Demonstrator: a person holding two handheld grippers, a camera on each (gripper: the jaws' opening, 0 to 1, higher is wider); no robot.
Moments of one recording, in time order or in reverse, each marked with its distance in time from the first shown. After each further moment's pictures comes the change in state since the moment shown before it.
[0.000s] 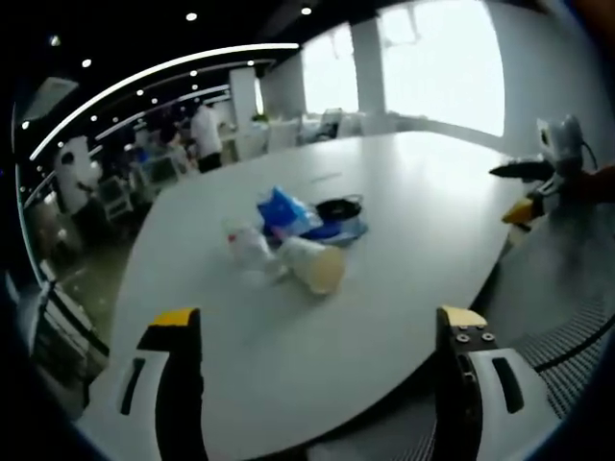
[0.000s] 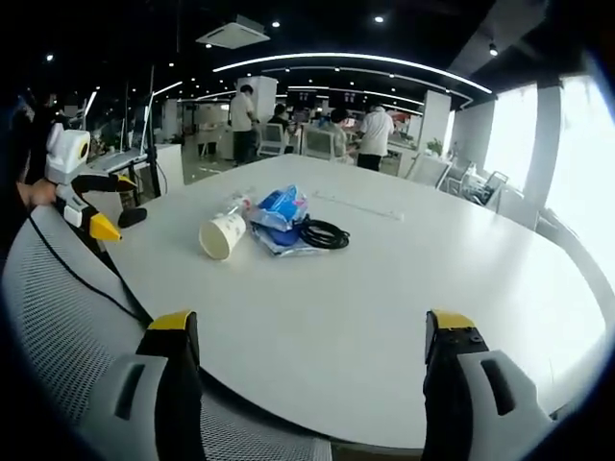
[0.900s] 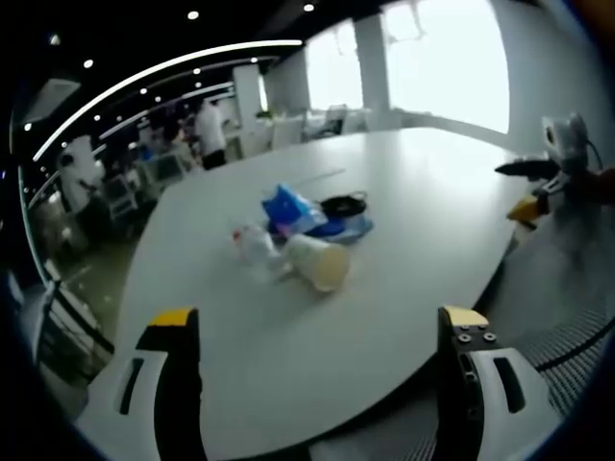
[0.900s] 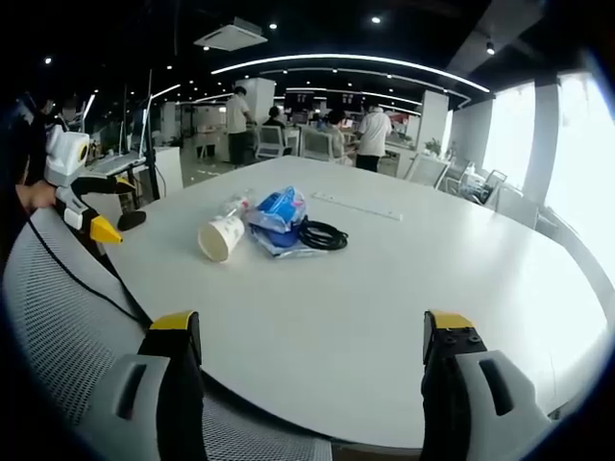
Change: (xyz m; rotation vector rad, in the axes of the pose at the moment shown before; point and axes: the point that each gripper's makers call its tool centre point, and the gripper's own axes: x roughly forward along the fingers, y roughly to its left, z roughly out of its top) left arm -0.002 0.003 0.001 0.003 0.018 0.029; right arm -0.001 -0.002 0.001 0.011 -0.008 -0.004
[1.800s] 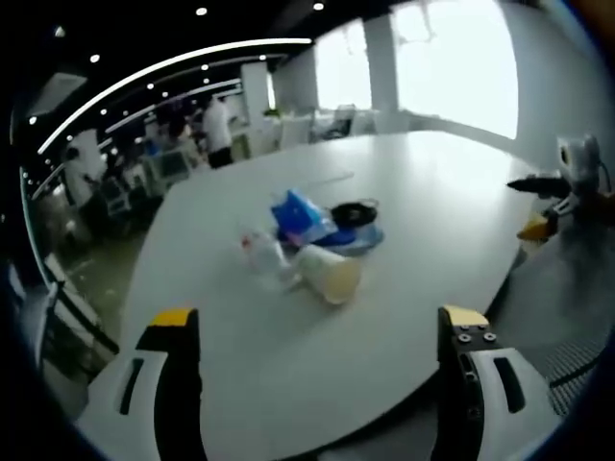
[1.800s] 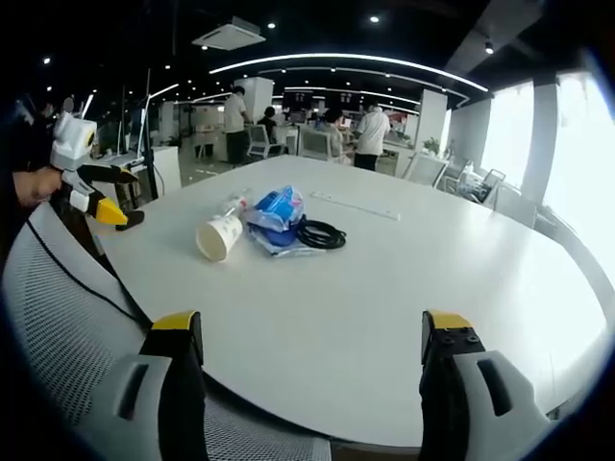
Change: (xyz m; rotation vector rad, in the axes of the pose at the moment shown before) left arm 0.008 0.013 0.022 -0.036 0.002 0.014; right arm -0.002 -0.002 -0.001 0.002 0.005 -0.007
